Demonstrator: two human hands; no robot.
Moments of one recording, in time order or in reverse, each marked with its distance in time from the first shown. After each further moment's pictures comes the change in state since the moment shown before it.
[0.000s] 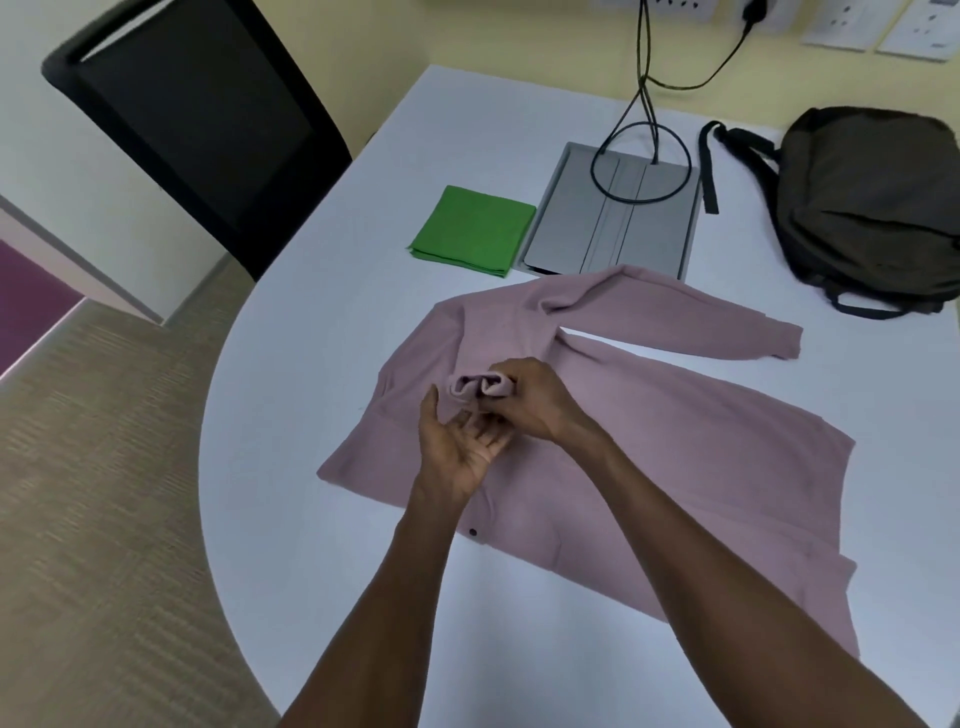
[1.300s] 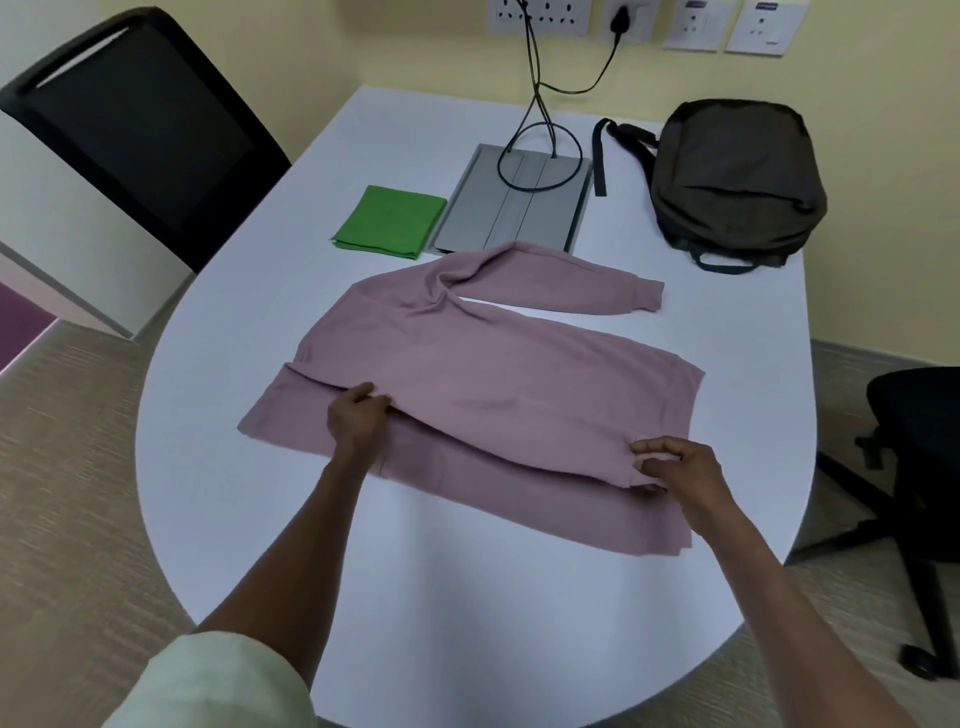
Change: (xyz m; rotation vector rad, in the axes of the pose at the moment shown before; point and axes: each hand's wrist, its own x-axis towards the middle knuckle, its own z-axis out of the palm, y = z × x) left_hand -0.023 -0.066 -0.027 1.113 0.478 0.639; right_hand -0.281 0.202 -0.132 0.583 0.390 0.629
